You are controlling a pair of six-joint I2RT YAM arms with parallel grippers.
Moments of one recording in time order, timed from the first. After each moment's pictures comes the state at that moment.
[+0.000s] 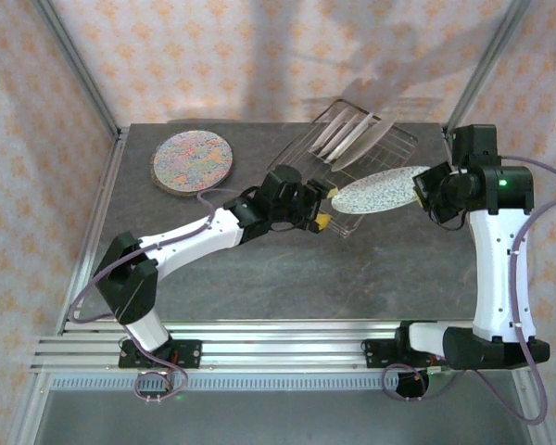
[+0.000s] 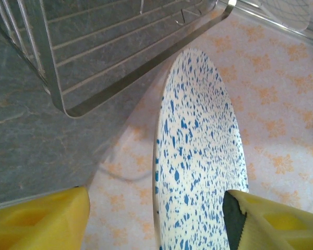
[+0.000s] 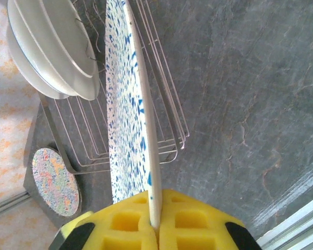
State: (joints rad) left arm -0.79 1.68 1.30 -0.07 0.24 -1.90; right arm -0.02 1.24 1.72 -1.48 -0.13 1.10
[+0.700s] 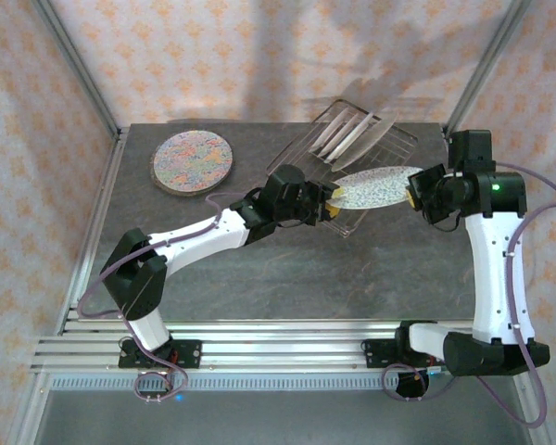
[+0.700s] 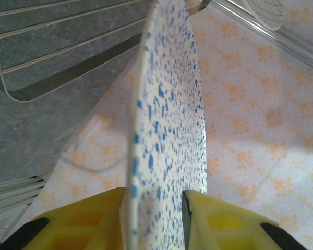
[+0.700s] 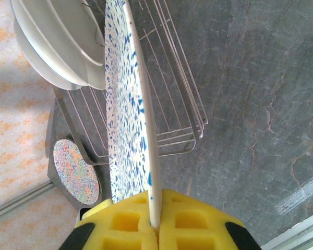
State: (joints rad) left arm -0.79 1.72 1.30 0.07 0.24 -2.03; right arm -0.02 1.21 1.61 -1.38 -0.21 1.16
